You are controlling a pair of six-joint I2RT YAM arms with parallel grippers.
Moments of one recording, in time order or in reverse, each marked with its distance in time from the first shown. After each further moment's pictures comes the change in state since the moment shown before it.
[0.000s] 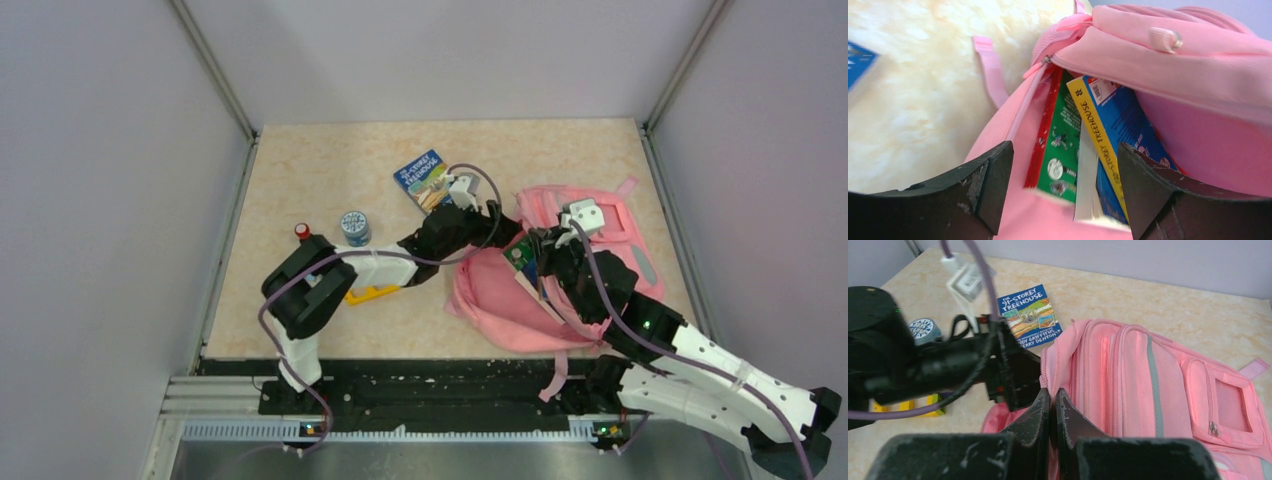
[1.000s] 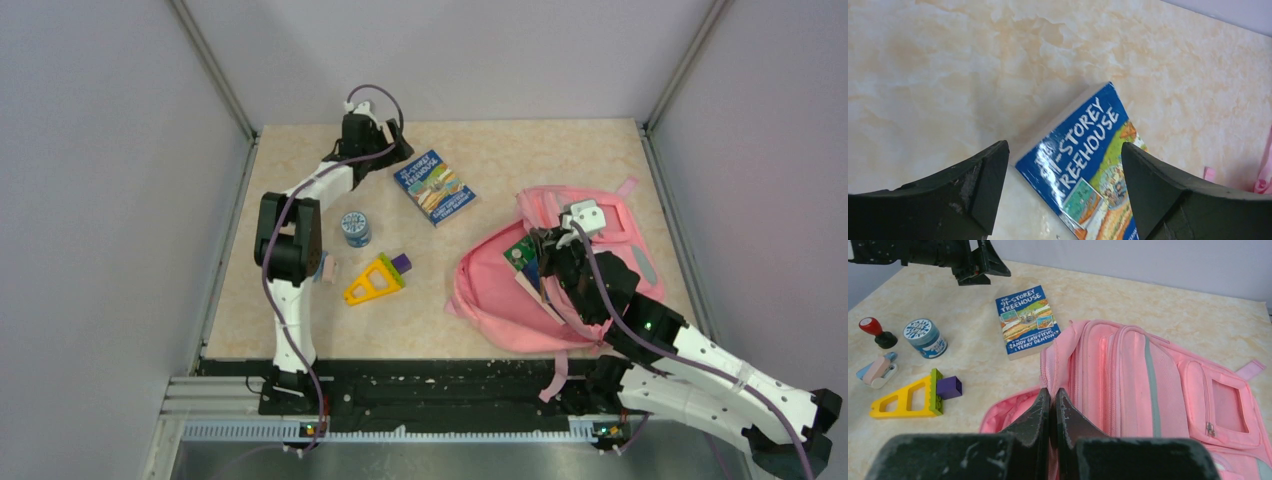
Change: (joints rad) left arm 0.628 0.307 0.628 -0.664 0.146 0.161; right arm 0.000 -0.008 -0.002 0.000 0.004 -0.011
